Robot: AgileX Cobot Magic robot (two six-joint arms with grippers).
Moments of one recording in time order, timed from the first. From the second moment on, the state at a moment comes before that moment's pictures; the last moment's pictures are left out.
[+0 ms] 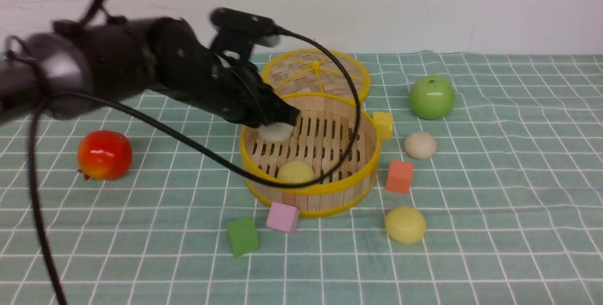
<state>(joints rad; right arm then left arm) 0.12 -0.01 0.02 0.12 0.38 -0.16 -0.42 1.83 -1.40 -0.26 0.37 0.27</state>
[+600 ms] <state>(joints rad) 0.12 -0.01 0.02 0.12 0.38 -0.16 -0.41 1.97 -1.40 -0.24 0.26 0.24</state>
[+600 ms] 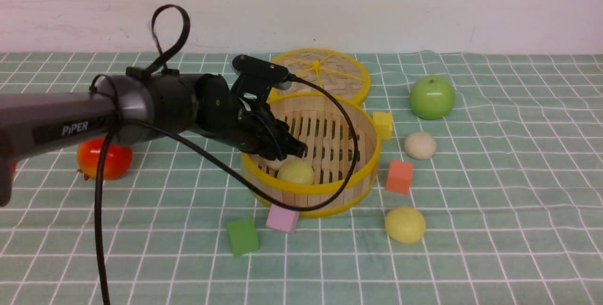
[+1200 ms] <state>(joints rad) 0.12 -0.01 0.02 0.12 0.38 -0.16 -0.41 1.18 -1.08 -0.30 0.50 0.07</state>
